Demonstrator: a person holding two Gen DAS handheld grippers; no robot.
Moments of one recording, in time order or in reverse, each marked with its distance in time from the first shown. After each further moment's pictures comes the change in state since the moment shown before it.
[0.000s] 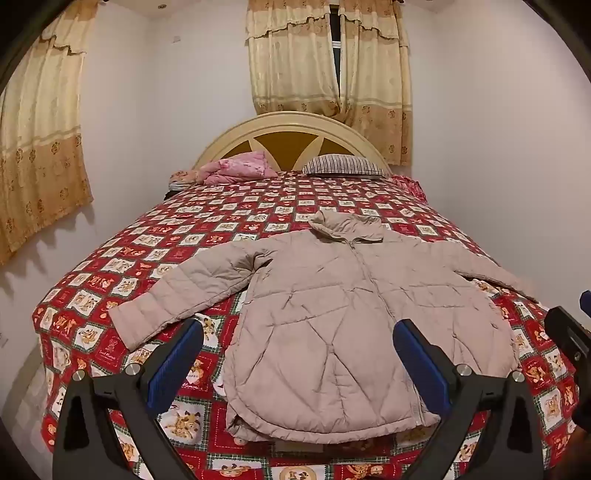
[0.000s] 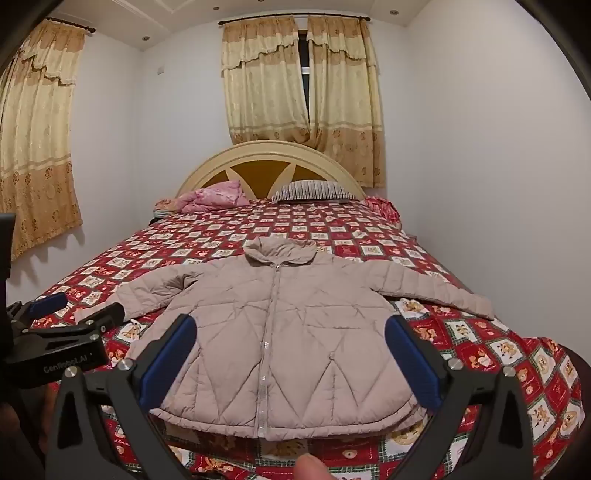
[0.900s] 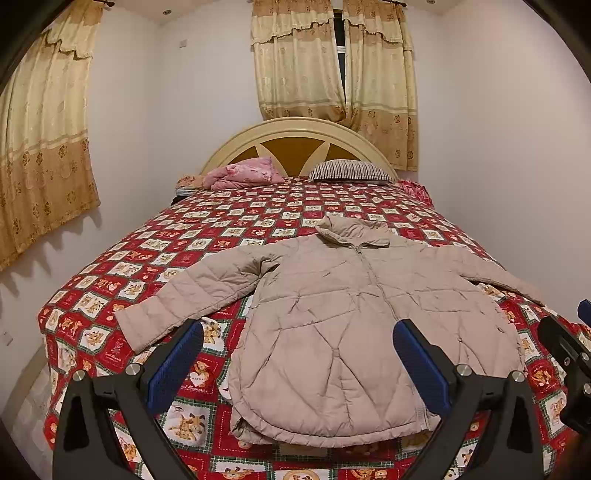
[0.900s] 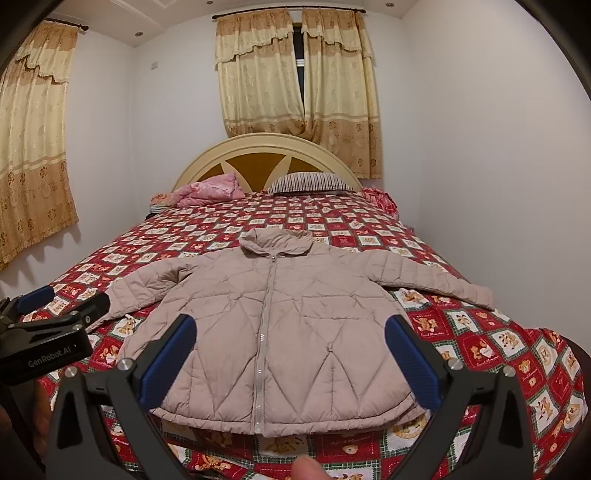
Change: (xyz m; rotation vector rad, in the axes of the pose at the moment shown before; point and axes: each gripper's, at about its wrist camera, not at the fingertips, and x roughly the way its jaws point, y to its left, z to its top) left arm 0.000 0.001 -0.002 -0.010 -0.019 0.029; right arm 0.013 -0.008 -0.007 0.021 0.044 -0.005
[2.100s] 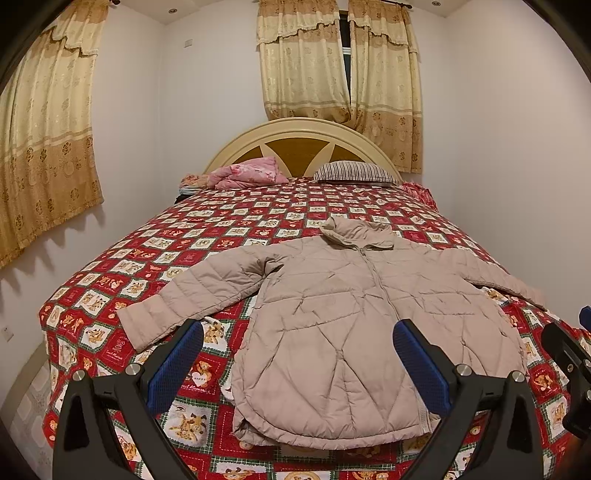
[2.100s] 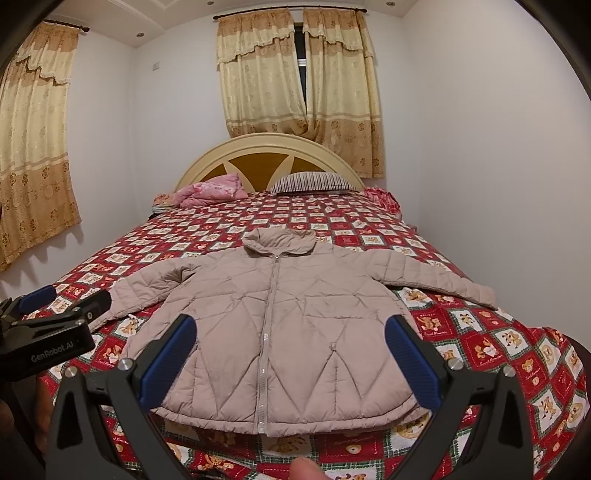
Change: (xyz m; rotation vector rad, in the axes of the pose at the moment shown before) left arm 0.002 0.004 -0.001 -0.007 -0.002 0.007; right arm 0.000 0.004 0.000 0.000 0.001 0.005
